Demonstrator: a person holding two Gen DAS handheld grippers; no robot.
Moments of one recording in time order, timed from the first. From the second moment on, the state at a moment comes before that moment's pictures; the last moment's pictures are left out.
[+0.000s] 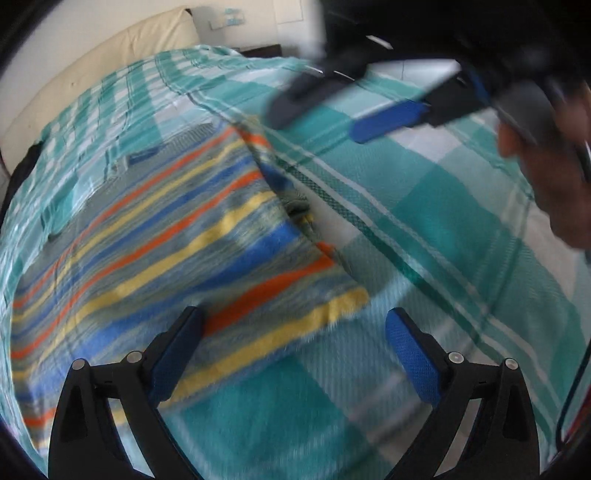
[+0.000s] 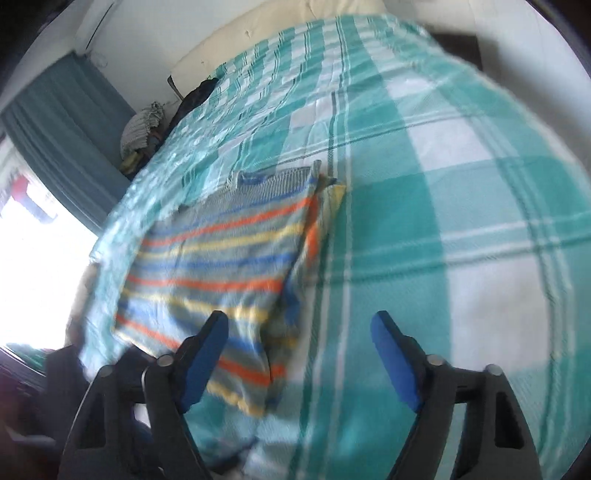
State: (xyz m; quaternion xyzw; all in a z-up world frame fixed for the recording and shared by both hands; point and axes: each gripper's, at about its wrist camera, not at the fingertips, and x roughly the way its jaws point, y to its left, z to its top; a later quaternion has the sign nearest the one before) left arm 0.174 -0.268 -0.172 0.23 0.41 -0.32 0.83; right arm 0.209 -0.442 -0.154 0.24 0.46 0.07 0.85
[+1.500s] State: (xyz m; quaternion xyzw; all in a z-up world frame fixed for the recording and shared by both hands) left arm 0.287 0.090 -0.154 -0.15 0.50 -0.08 0.85; right arm 0.298 -0.161 -0.119 0.02 0.43 0.22 0.88
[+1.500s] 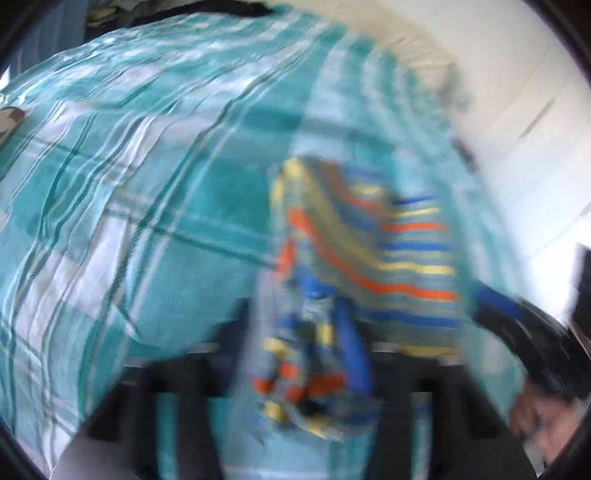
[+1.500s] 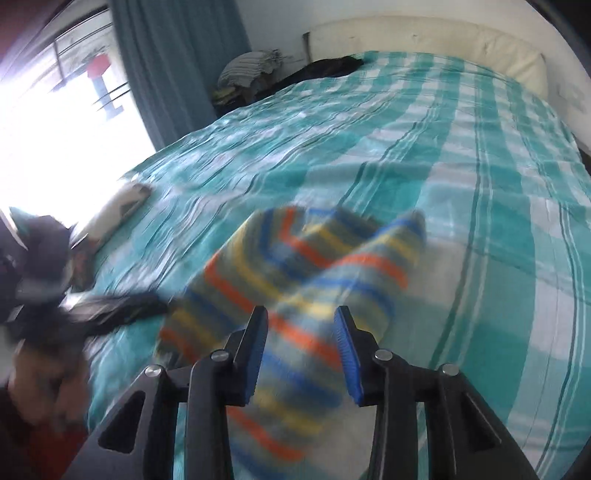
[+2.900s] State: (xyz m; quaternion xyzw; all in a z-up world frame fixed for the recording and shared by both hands) left arm 0.107 0.072 -0.135 -0.05 0.47 -0.09 0.88; right arm 0.078 -0.148 -0.099 -0.07 0.45 -0.11 0.88
